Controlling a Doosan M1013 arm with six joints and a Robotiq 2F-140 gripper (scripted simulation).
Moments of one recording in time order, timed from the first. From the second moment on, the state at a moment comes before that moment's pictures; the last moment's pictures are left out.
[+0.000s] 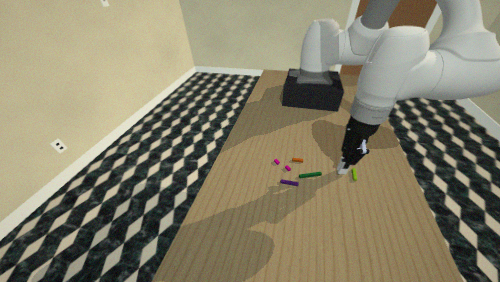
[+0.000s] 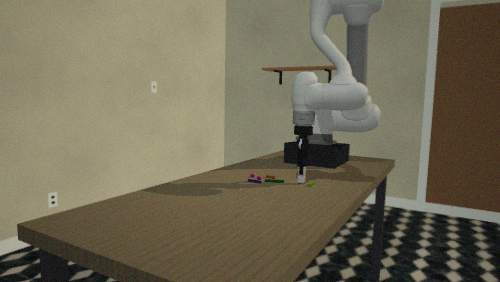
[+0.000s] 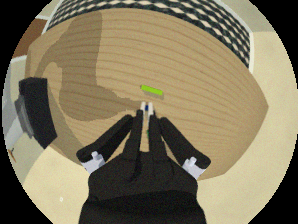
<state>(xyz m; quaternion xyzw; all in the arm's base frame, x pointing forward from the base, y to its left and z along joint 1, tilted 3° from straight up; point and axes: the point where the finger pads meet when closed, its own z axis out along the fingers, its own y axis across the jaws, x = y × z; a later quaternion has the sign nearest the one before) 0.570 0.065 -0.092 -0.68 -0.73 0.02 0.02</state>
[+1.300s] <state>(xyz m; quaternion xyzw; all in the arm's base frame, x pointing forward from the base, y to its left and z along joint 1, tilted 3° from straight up) 0.569 0.065 -0.098 -0.68 -0.73 0.02 0.02</state>
